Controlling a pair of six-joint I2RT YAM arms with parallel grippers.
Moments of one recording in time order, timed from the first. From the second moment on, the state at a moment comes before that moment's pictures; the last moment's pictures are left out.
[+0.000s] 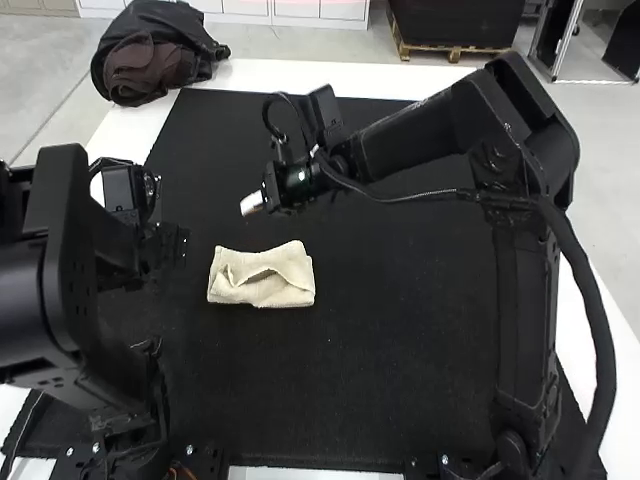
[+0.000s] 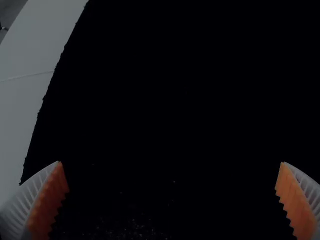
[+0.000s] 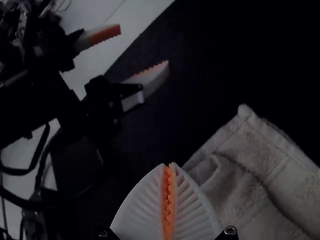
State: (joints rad) left arm 0.31 1.20 0.30 0.30 -0.01 0.26; right arm 0.79 1.96 1.27 0.05 -0.64 0.34
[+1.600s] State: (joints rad) left arm 0.31 1.17 0.33 0.28 -0.01 0.24; right arm 0.80 2.18 1.10 0.40 -0.67 0.33
